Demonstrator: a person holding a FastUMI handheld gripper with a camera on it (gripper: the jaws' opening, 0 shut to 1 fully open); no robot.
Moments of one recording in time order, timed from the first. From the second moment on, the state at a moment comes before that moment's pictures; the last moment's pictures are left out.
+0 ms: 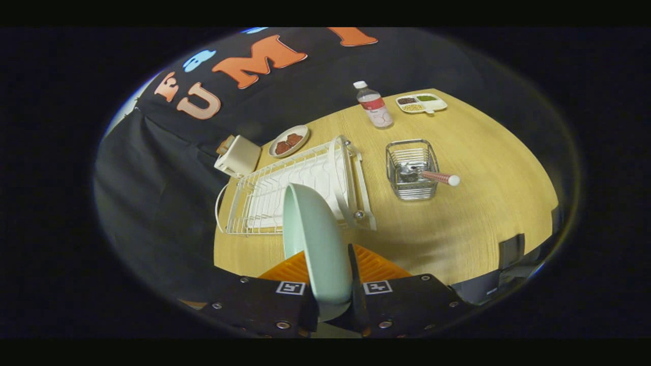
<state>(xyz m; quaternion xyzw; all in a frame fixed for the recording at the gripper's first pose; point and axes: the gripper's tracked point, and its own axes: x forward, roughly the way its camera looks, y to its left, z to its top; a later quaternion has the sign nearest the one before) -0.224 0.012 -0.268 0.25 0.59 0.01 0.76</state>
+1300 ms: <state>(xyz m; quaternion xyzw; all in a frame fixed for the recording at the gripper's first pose) -0.287 0.059 -0.379 0.41 0.59 0.02 0.69</state>
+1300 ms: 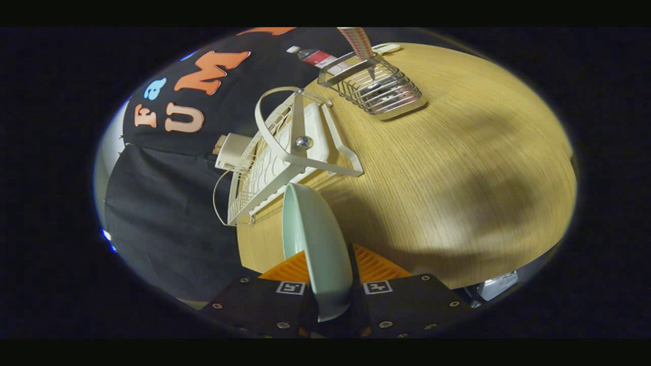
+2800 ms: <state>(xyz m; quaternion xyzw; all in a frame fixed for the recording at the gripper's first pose) -0.152 -0.113 -0.330 0.06 0.40 -0.10 0.91</state>
